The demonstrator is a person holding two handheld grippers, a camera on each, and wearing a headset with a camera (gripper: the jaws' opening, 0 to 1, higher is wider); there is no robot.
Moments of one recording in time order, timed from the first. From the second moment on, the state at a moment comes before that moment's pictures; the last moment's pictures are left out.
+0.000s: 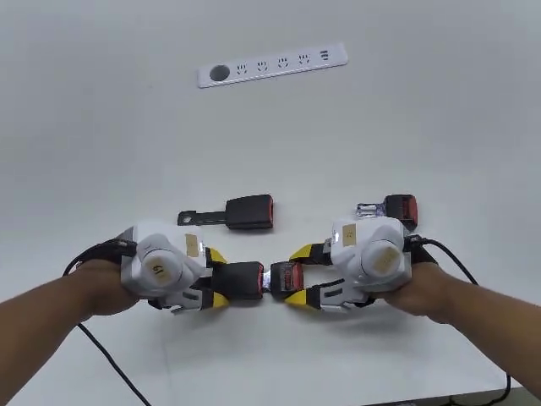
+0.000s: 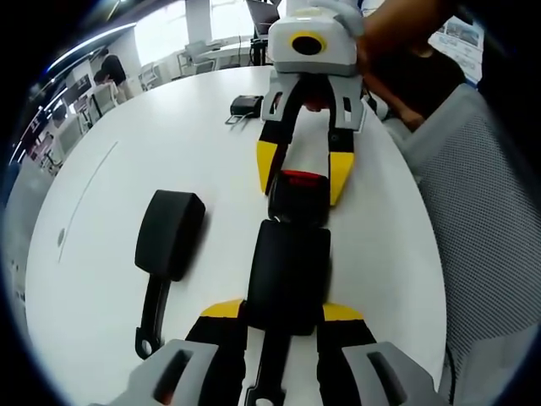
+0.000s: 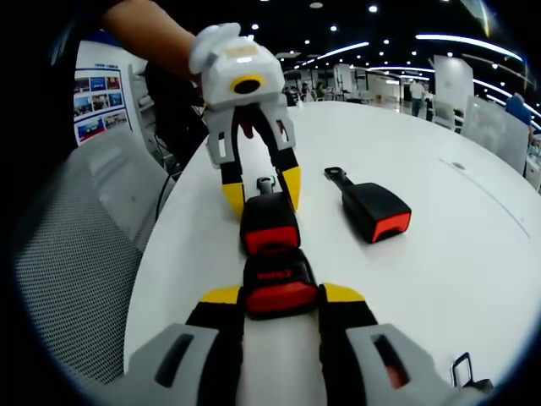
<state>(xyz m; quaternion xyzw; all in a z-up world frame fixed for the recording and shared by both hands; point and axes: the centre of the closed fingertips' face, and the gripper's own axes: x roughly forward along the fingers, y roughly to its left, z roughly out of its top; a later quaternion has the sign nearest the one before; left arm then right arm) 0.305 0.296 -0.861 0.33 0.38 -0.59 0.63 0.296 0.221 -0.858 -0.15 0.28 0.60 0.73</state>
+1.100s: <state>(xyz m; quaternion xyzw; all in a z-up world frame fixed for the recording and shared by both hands) 0.303 0.300 -0.861 0.33 0.35 -0.61 0.63 0.297 0.226 -0.859 -0.16 0.28 0.61 0.73</state>
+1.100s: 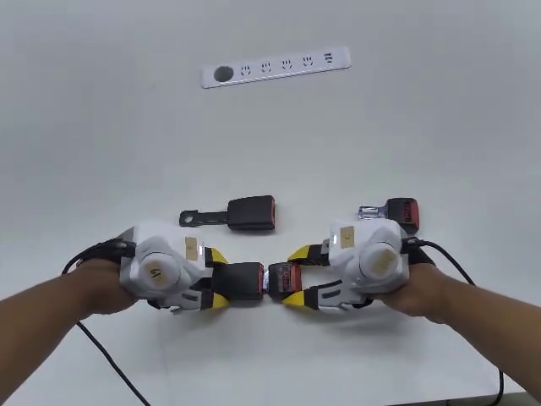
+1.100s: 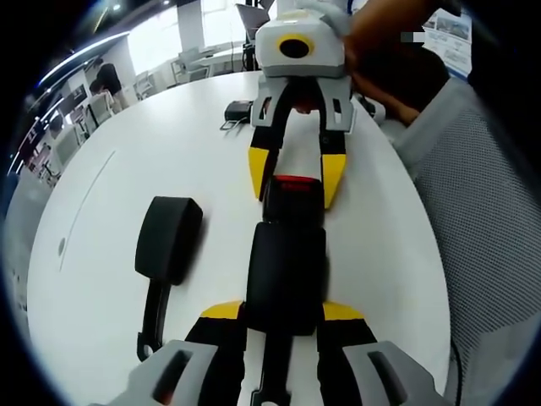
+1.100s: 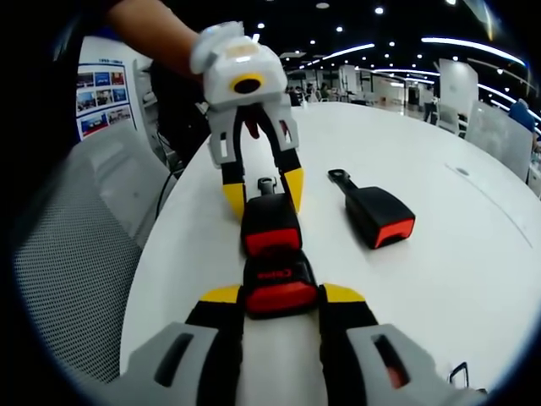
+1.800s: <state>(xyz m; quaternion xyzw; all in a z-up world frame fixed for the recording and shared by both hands) 0.303 0.298 -0.859 0.32 0.33 -0.64 0.62 0.299 0.221 -0.855 -0.15 0.26 0.62 0.72</state>
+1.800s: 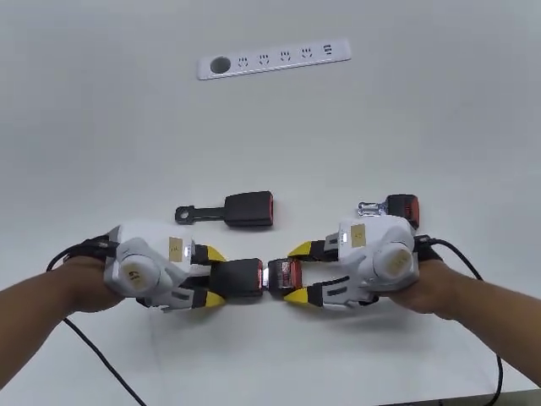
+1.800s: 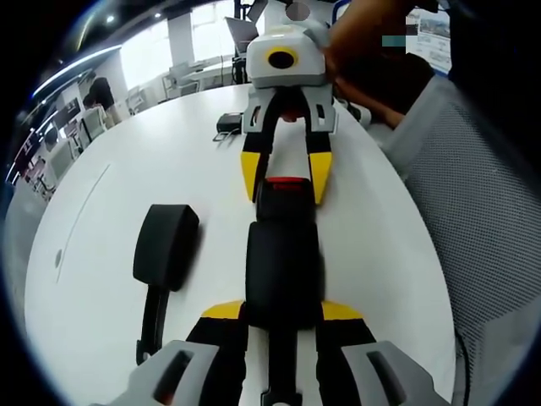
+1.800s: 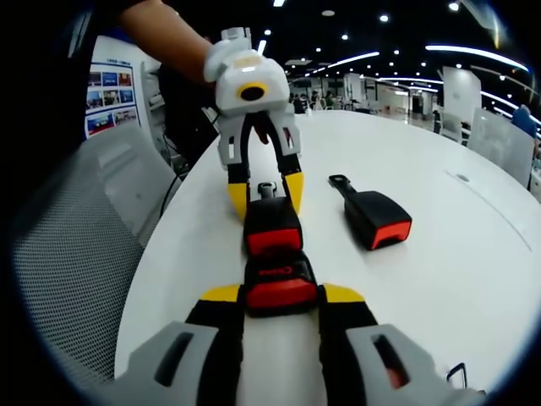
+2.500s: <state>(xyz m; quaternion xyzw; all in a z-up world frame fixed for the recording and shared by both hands) 0.302 0.298 -0.860 0.32 0.32 -0.65 0.61 0.297 0.218 -0.855 -0.15 0.24 0.63 0.73</state>
